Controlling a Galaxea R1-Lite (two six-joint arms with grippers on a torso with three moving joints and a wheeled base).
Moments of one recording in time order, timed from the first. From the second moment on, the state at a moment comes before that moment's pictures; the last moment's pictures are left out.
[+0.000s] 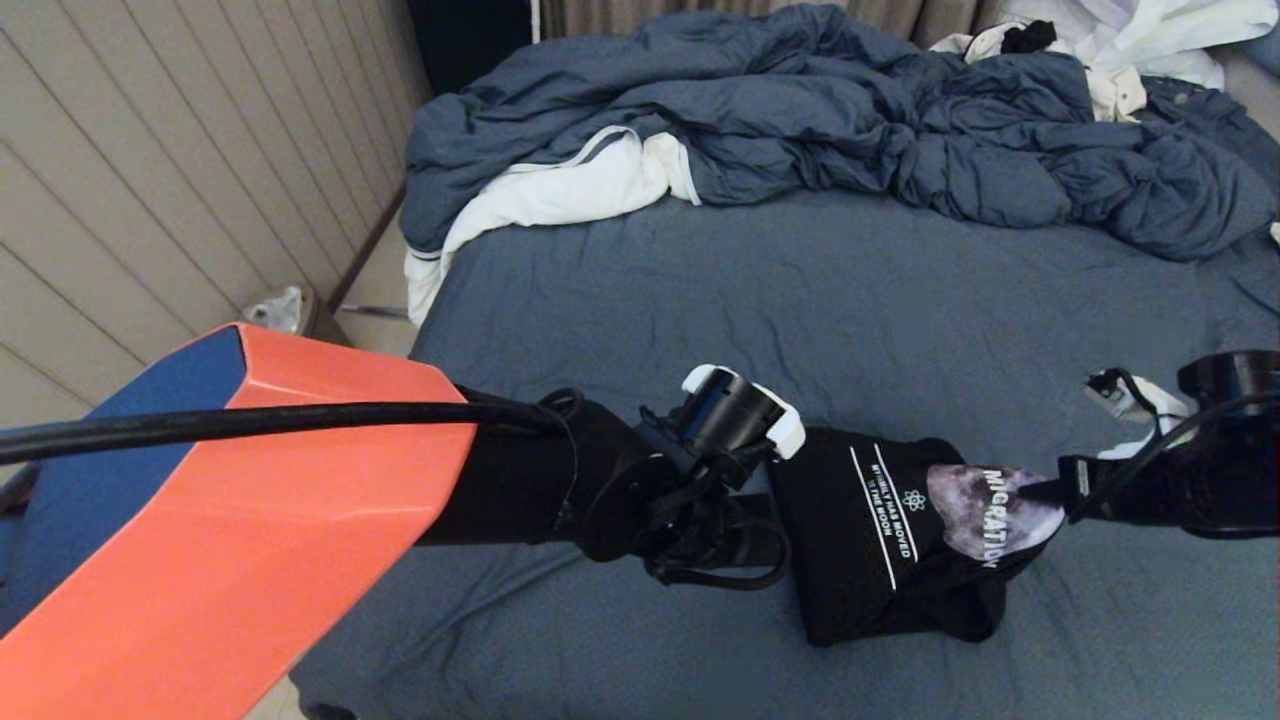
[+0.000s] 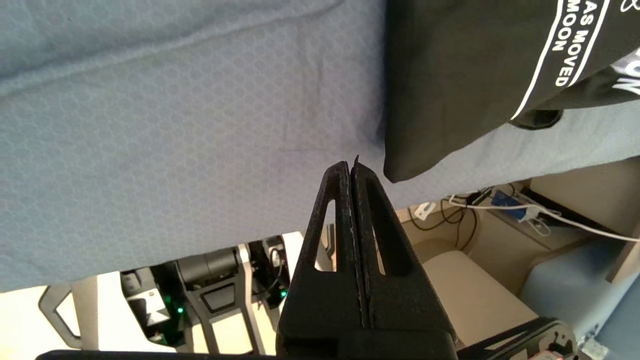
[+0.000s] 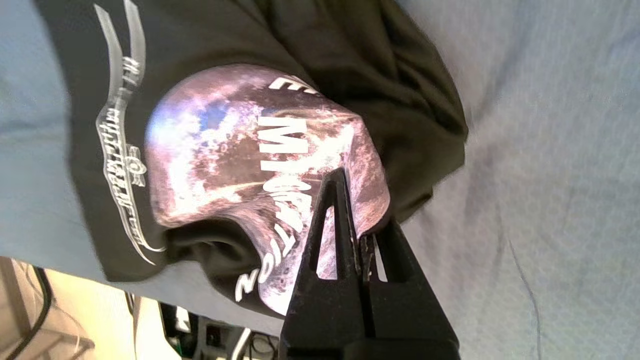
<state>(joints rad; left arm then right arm) -0.97 2.21 -1.64 0.24 0.10 -0.72 -0.37 1.81 -0.93 -0.02 0.47 -0.17</state>
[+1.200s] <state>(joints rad) -0.95 2.14 -1.67 0.31 0.09 -0.73 -0.33 1.64 -0.95 0.02 0.57 -0.09</state>
